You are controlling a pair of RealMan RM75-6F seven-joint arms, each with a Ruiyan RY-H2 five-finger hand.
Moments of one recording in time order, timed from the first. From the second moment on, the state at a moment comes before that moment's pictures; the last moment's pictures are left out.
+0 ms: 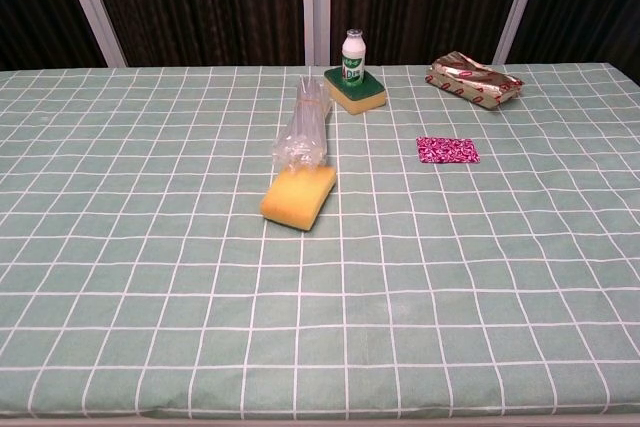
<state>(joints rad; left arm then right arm) -0.02 -1.21 -0.07 -1.60 1.41 1.53 0.14 0.05 -1.11 0.06 -1.75 -1.52 1.49 0.05</state>
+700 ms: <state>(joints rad) -0.02 -1.21 -0.07 -1.61 1.37 1.51 0.18 0.57 -1.39 0.22 -1.38 -1.06 0.76 -0.11</state>
